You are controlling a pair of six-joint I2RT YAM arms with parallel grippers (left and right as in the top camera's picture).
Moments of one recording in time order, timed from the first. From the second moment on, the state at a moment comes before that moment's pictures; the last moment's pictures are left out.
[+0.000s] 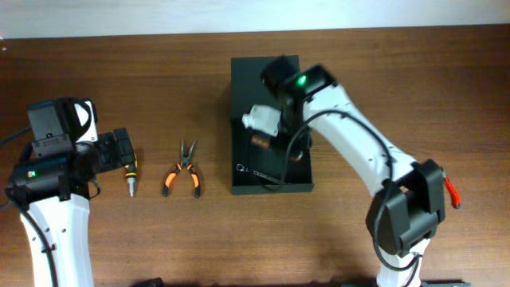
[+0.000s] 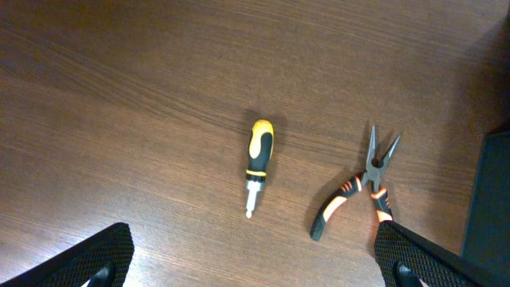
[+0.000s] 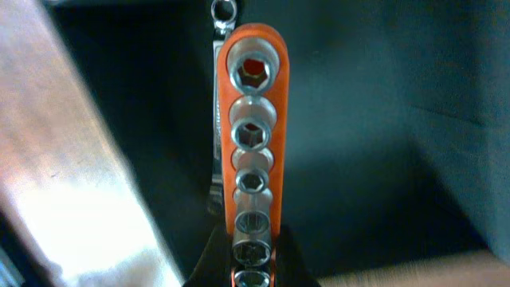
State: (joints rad) left arm 0.25 1.23 1.30 -1.07 -0.08 0.00; right arm 0.53 2.01 1.78 -1.30 -0.16 -0.71
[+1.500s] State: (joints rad) left arm 0.25 1.23 1.30 -1.07 -0.06 0.00; right arm -0.56 1.54 1.39 -1.36 0.00 -0.04
